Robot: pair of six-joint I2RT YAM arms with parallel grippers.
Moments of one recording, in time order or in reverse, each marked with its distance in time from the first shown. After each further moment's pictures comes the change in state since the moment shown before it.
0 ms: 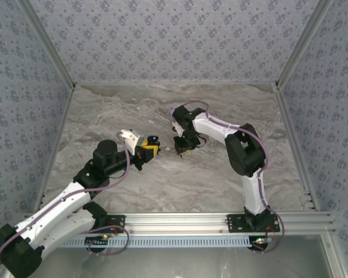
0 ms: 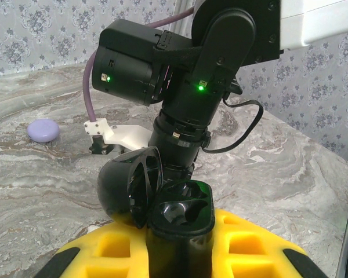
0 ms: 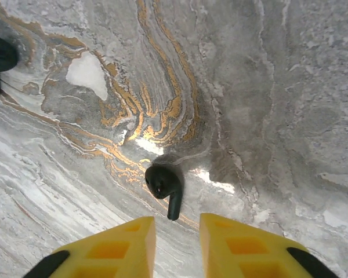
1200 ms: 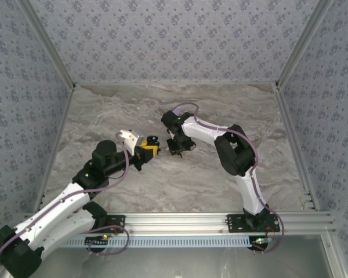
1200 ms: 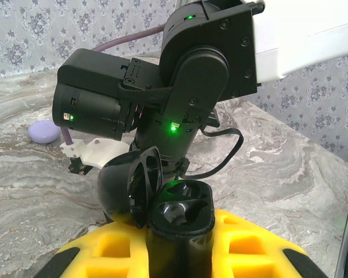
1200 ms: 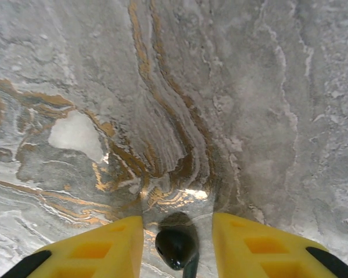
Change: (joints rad) left arm 0.000 -0.016 0.000 -0.010 -0.001 0.000; right arm 0.088 0.096 0.080 0.021 0.181 0.118
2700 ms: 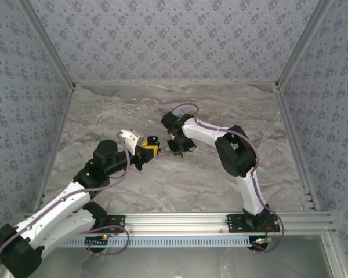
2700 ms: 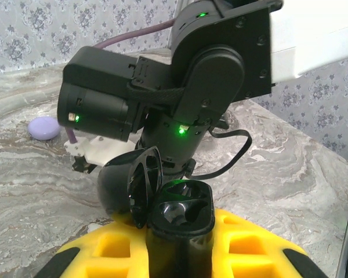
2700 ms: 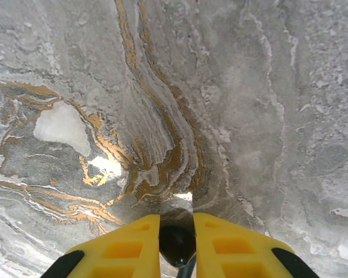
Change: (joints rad) left arm 0.000 0.028 0.000 0.008 -0.003 -0.009; right arm -0.003 -0.028 -0.051 0.029 0.026 0.000
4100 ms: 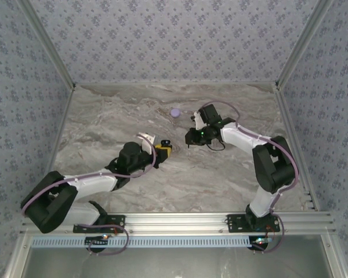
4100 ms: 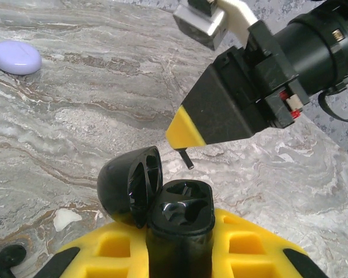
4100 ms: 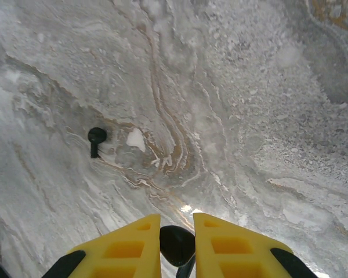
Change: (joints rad) left arm -0.064 0.518 -0.133 0.610 -0.087 -0.200; right arm -0.256 -0.416 -0.468 0.476 -0.412 0.075
